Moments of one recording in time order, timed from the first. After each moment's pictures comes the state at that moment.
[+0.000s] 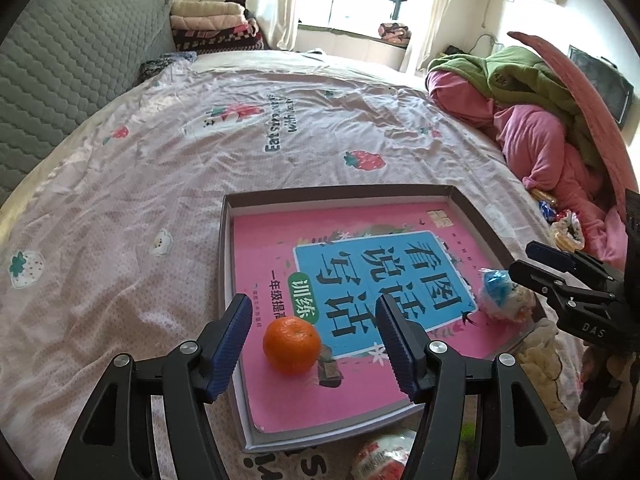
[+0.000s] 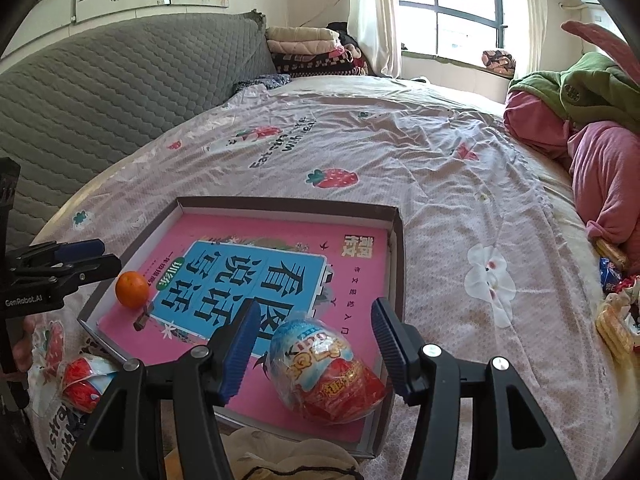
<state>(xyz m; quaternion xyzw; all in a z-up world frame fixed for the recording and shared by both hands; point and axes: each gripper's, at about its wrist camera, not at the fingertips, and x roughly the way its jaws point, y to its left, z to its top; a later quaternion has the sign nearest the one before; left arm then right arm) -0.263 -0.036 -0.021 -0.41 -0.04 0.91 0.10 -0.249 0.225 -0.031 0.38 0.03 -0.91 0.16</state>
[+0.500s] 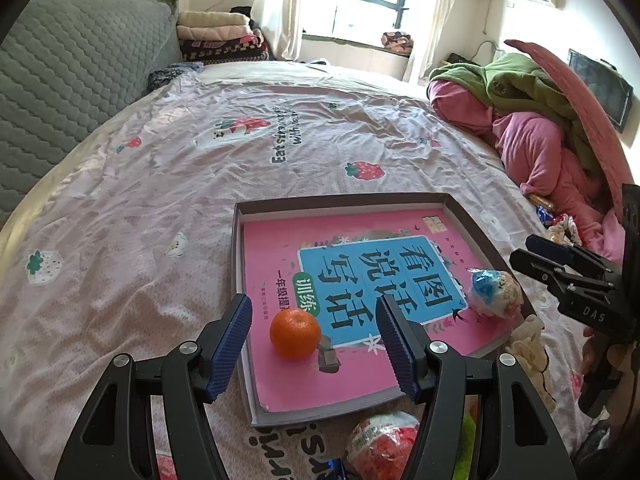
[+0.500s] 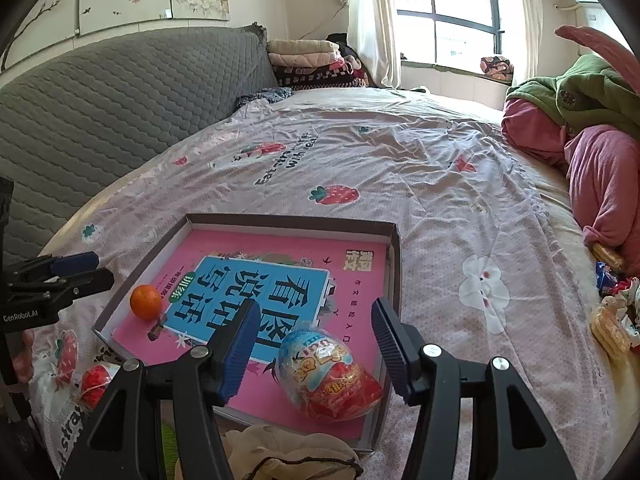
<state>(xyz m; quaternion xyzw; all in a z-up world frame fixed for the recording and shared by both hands) -0.239 -0.039 -0.004 -0.39 -0.03 0.92 0.09 -0.241 0.230 -0.014 0.36 0.02 -0.92 0.17</state>
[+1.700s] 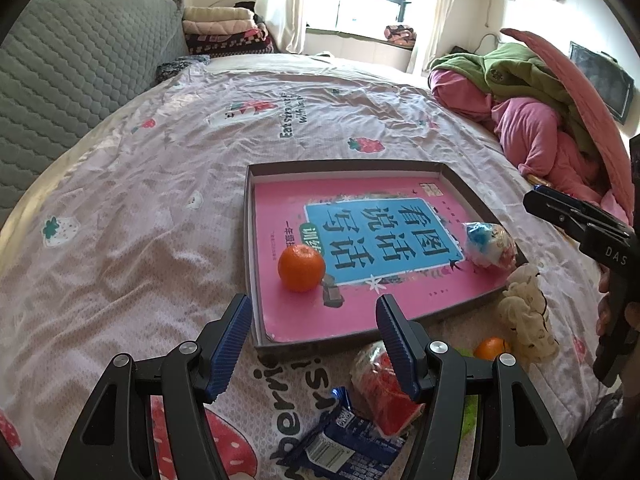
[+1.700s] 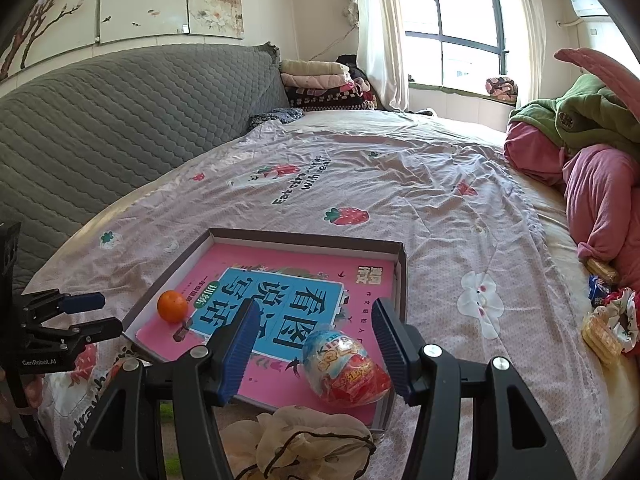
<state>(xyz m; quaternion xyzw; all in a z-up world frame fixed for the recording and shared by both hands) -0.188 -0.043 -0.018 -0.40 -0.03 0.91 0.08 -0.211 0.229 0.005 0.32 0.02 -0.93 0.19</state>
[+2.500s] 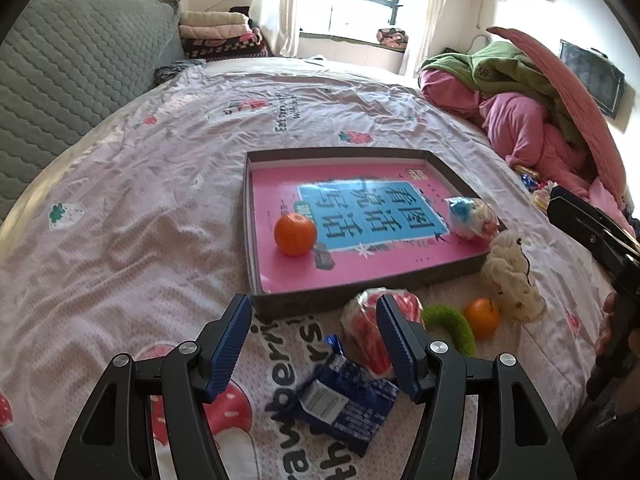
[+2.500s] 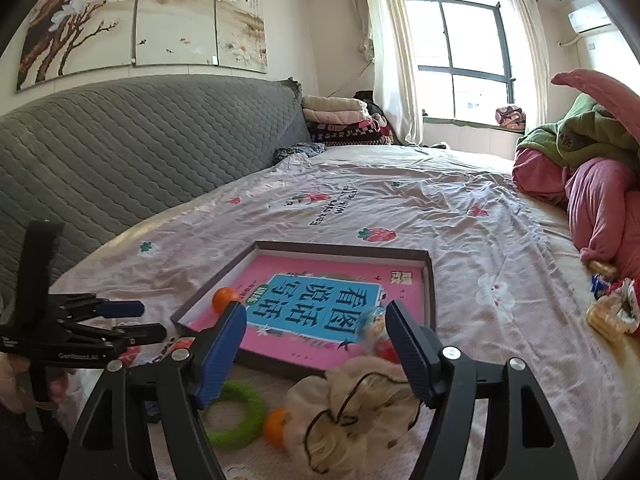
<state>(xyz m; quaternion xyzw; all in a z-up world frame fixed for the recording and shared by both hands) -0.146 -0.045 -0.025 -0.39 -0.03 0.91 0.09 -0.132 0.218 0.008 0.25 0.01 -0.94 0.22</state>
